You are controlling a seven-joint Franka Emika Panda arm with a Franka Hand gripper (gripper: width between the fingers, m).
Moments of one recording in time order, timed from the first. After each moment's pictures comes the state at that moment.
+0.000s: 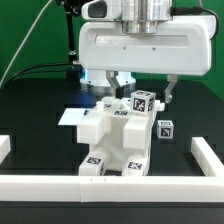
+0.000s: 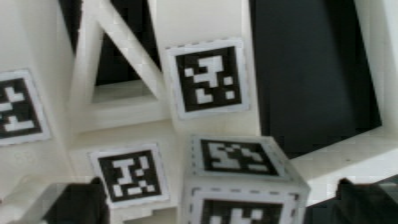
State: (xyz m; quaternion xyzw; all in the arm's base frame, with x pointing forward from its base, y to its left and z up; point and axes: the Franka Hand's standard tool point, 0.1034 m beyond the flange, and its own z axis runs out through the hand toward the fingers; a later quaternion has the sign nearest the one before) arm 0.583 0.030 0.121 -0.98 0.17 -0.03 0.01
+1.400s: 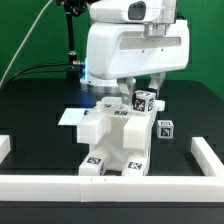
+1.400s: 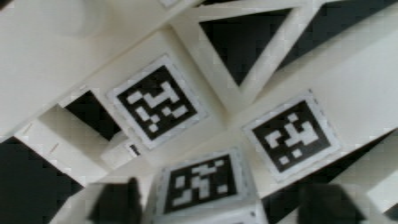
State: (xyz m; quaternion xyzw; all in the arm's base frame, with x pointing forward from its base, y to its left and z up) arm 0.580 0.030 0.118 -0.93 -0.36 -0.02 -0.03
